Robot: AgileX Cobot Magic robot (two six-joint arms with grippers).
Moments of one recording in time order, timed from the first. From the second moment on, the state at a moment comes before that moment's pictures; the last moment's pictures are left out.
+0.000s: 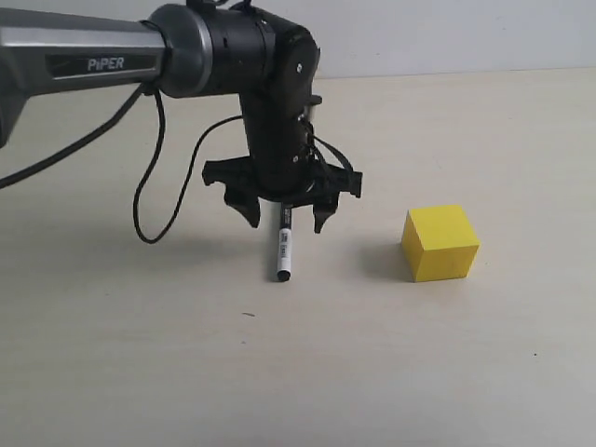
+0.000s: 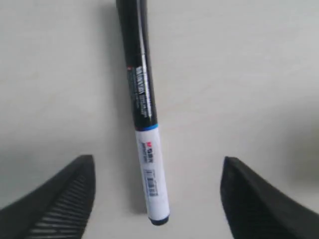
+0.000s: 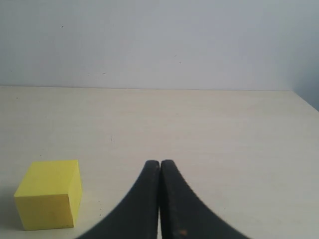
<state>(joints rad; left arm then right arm) -0.75 2.25 -1.78 0.02 1.07 -0.55 0.14 0.01 0.00 -0.02 0.27 0.00</state>
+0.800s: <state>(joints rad) -0.87 1.38 -0.85 0.01 0.29 -0.38 0.14 0.01 0.00 -0.02 0.27 0.00</state>
